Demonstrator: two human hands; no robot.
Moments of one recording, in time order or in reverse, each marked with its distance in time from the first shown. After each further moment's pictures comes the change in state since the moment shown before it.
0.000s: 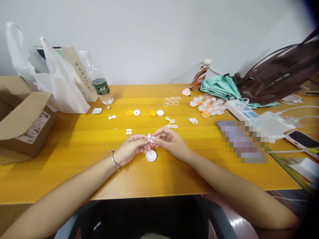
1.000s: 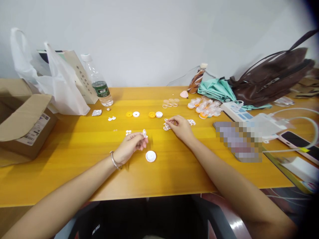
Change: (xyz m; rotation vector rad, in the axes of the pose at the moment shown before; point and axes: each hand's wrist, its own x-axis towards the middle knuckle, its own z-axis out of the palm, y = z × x) left_hand 0.003 0.003 0.000 0.031 0.195 0.029; right_hand 0.036 0.014 -0.075 -1.003 0.510 -0.234
